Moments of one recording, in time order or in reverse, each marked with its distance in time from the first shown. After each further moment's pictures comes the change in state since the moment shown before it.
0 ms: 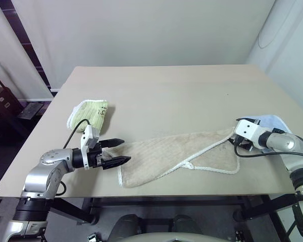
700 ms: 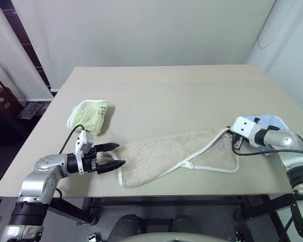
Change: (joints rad) left arm 0.019 0.016 0.017 0.085 -0.002 -0.098 -0.065; right arm 0.033 0.035 -0.077 -0.283 0.204 0.245 0.166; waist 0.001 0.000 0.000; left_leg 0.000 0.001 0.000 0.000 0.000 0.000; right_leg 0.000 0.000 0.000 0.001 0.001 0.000
